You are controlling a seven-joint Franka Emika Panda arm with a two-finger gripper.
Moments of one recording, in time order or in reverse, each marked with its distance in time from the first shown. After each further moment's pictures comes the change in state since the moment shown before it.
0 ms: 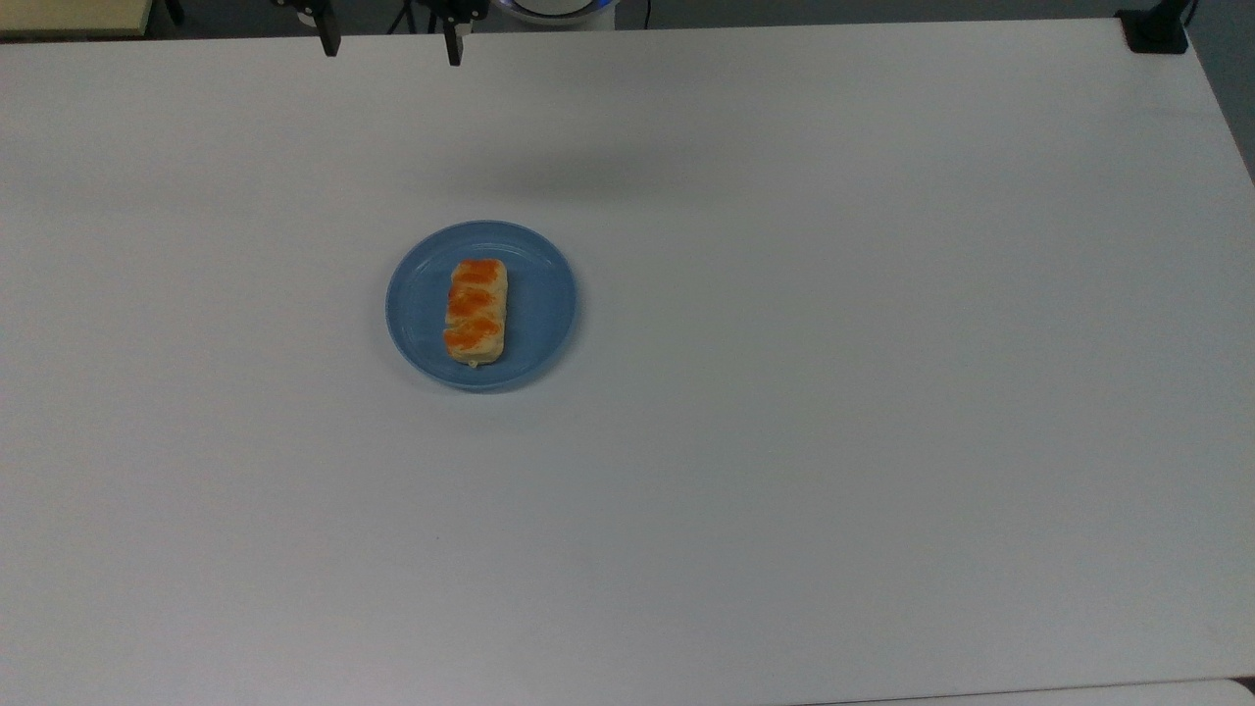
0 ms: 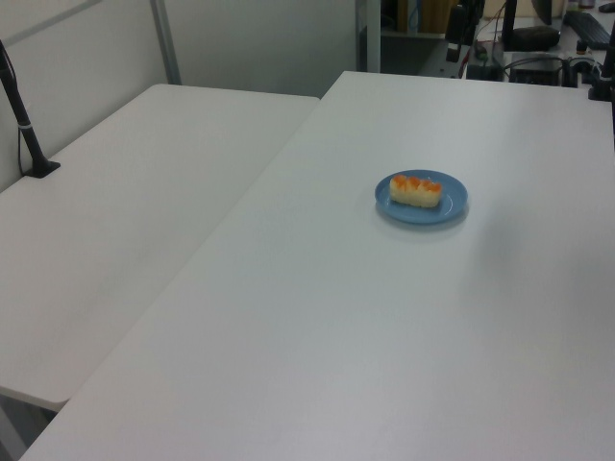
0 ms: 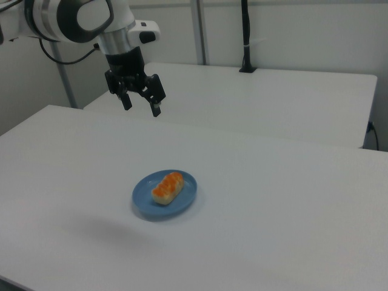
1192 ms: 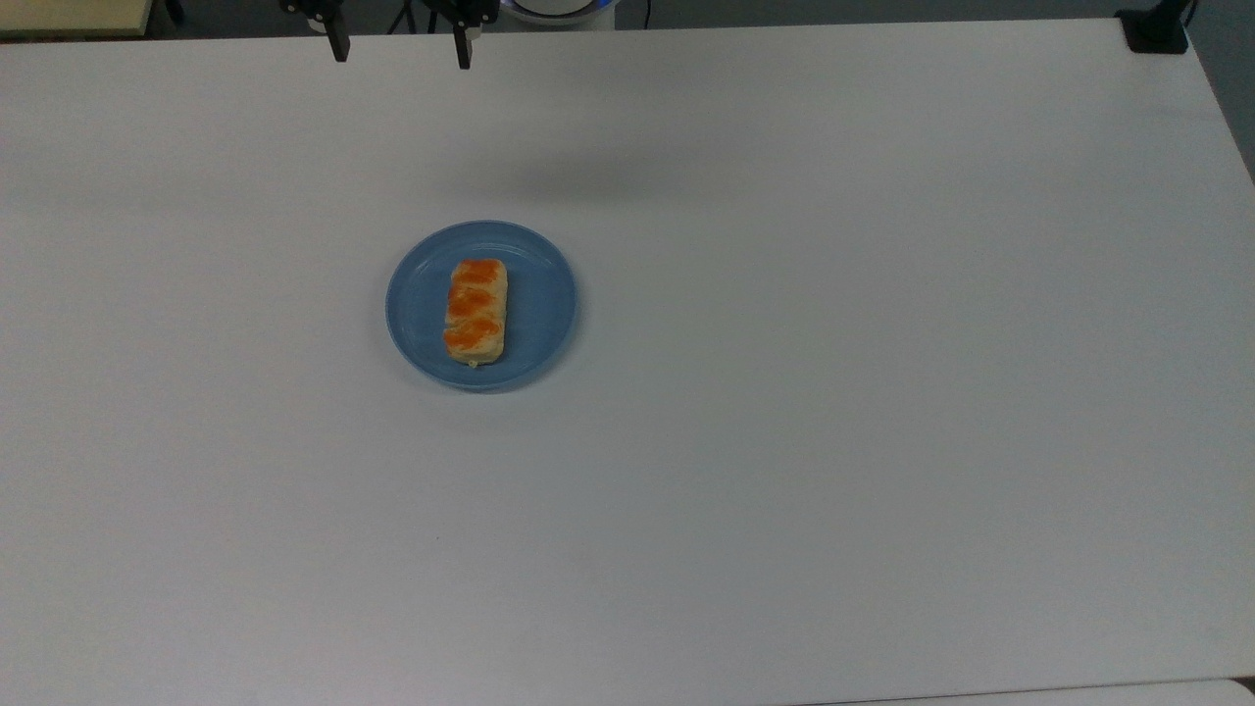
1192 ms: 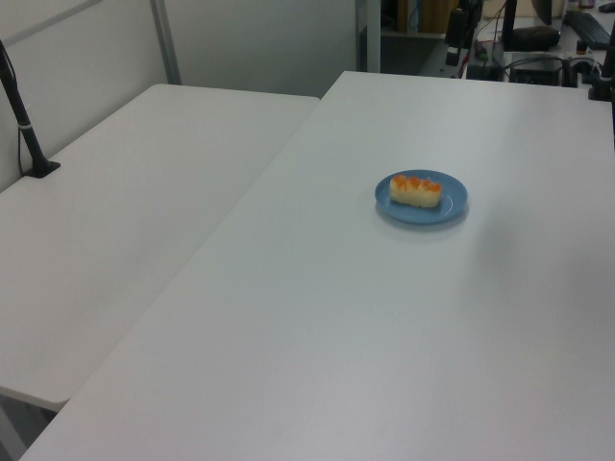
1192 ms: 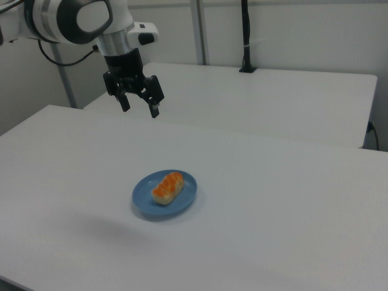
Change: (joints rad) arm 0.003 0.003 0.007 -0.006 0.001 0.000 -0.012
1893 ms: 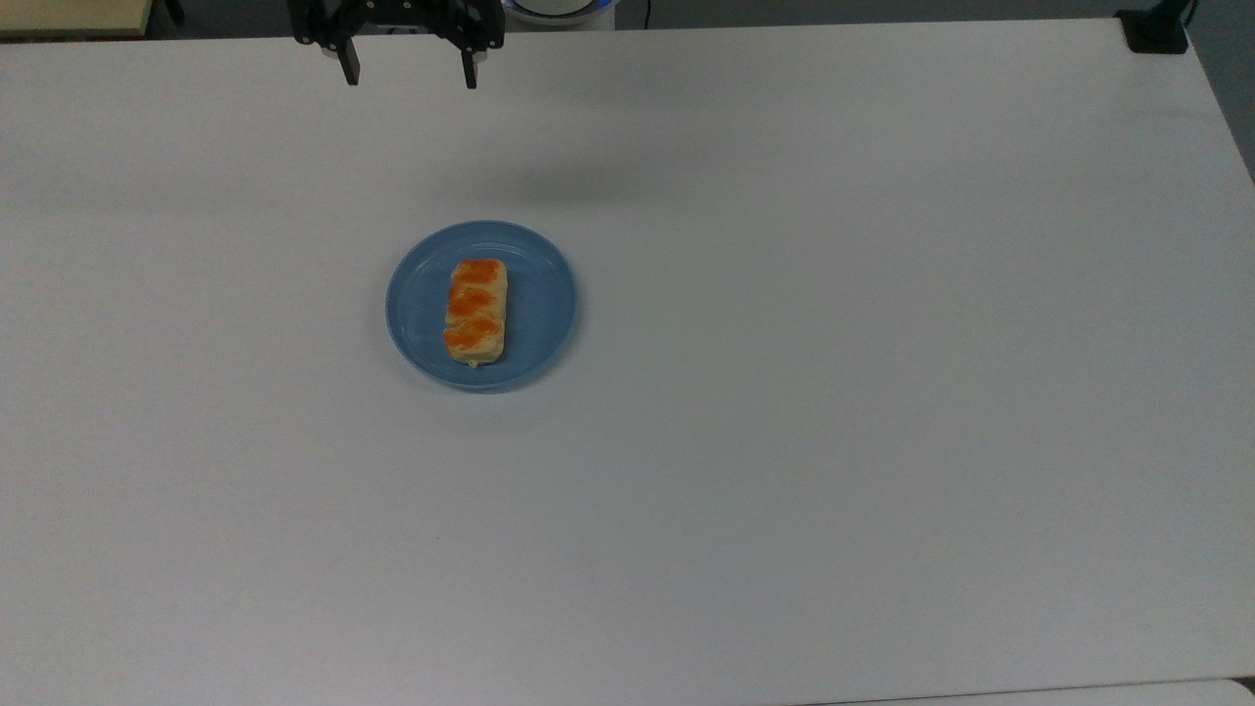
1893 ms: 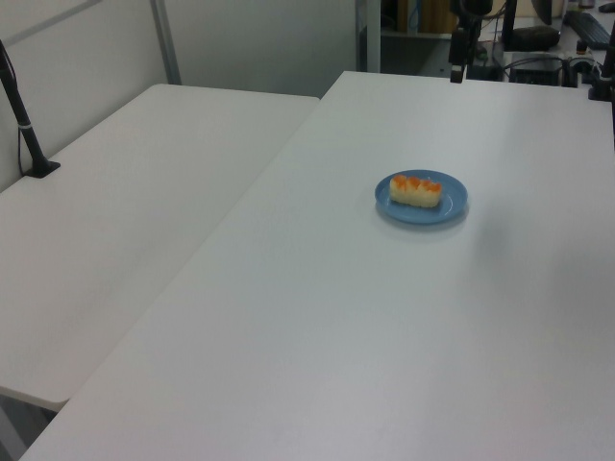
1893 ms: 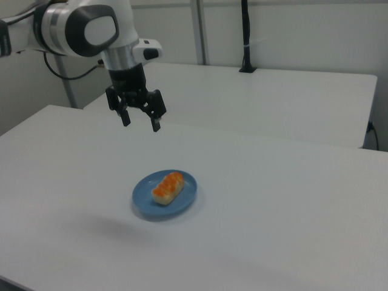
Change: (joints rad) arm 0.001 0.018 0.001 -0.050 -0.014 0.000 -0.052
